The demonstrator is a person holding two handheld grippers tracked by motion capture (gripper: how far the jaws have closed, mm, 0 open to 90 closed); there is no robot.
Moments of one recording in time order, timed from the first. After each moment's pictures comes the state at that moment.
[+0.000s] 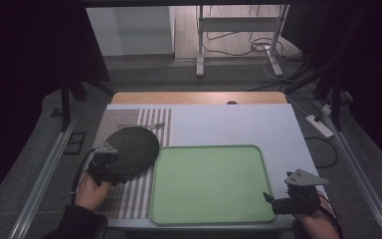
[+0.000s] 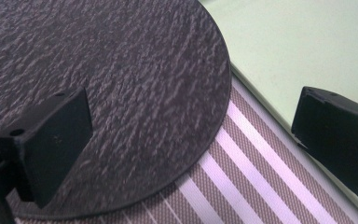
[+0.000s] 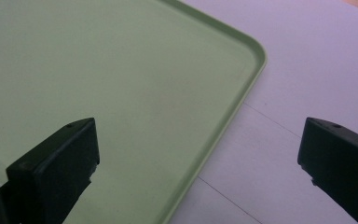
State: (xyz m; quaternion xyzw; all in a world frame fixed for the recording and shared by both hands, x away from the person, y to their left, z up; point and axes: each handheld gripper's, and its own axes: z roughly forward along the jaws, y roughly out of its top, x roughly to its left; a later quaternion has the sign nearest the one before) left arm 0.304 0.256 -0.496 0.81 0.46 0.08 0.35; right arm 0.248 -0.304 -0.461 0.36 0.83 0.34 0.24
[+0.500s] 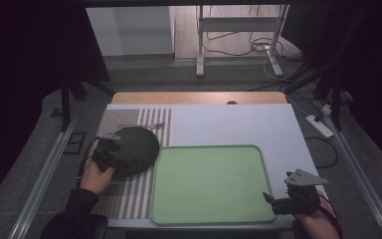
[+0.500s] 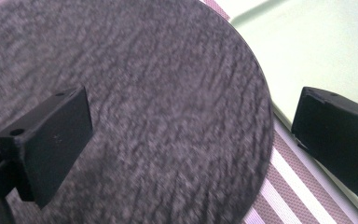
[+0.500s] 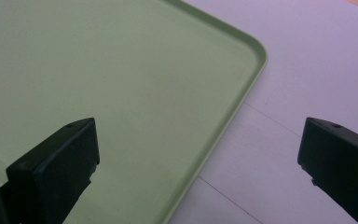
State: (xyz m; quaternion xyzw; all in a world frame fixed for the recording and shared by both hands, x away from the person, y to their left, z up) left arm 0.347 0.261 -0.498 0.81 0.48 0.08 0.34; right arm 0.249 -0.303 -0.461 0.36 0.84 0.34 0.24
